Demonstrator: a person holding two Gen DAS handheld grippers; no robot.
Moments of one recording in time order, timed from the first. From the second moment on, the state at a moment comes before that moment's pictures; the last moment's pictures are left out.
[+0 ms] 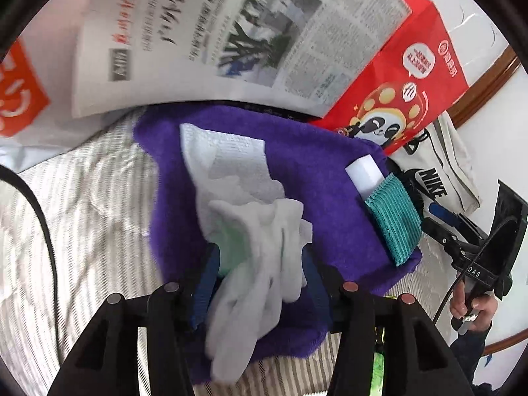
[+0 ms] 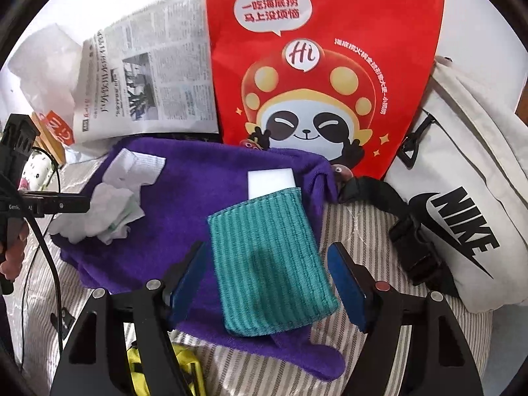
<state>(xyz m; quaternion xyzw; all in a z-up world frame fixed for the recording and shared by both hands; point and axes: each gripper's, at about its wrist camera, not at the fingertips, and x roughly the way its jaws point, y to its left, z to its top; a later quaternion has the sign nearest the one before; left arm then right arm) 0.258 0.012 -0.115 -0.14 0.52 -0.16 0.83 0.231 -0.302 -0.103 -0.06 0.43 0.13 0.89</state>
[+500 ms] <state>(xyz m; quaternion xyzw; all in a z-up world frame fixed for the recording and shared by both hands) 0.177 0.036 -0.081 -0.13 0.49 -0.14 0.85 0.169 -0.300 -0.088 -0.05 0.43 0.14 0.89</state>
